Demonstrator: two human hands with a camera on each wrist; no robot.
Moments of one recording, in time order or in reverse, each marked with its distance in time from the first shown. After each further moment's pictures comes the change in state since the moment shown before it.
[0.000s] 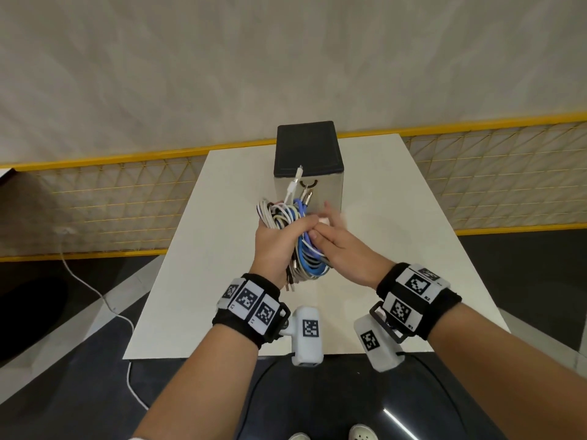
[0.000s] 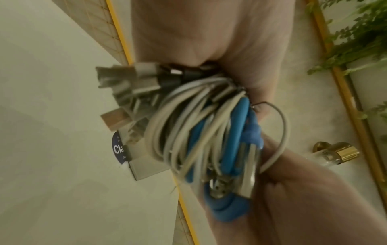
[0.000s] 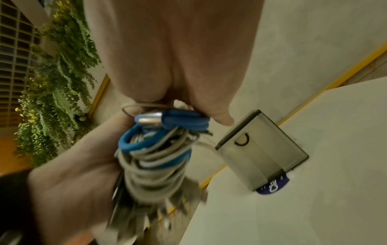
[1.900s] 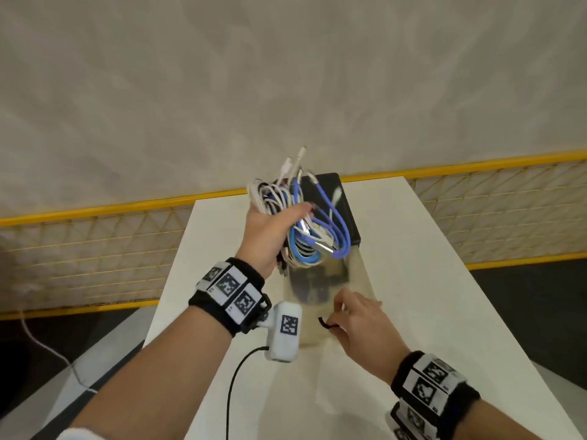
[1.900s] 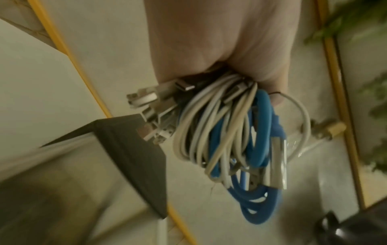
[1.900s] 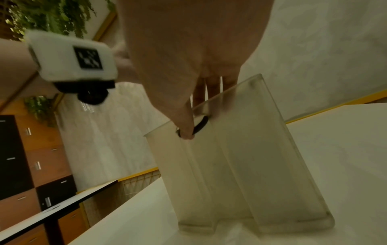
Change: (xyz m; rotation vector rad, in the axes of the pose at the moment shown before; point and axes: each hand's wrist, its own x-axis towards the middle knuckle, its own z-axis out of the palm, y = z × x) left_hand 0.184 0.100 0.031 0.074 -0.202 0.178; right_hand 0.090 0.091 -0.002 -0.796 0.146 -0.042
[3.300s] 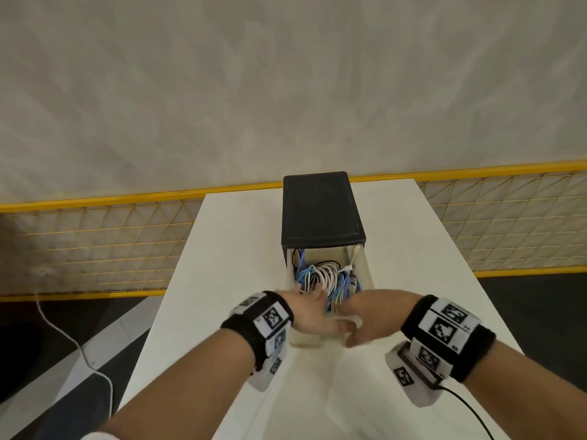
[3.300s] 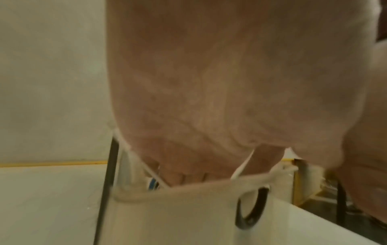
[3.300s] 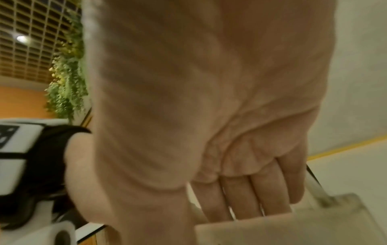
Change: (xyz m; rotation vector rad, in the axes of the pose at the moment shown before) left_hand -0.029 -0.093 -0.001 1.696 -0.976 -0.343; right_hand 0.047 0.010 -0.059 -0.037 -0.894 -0.018
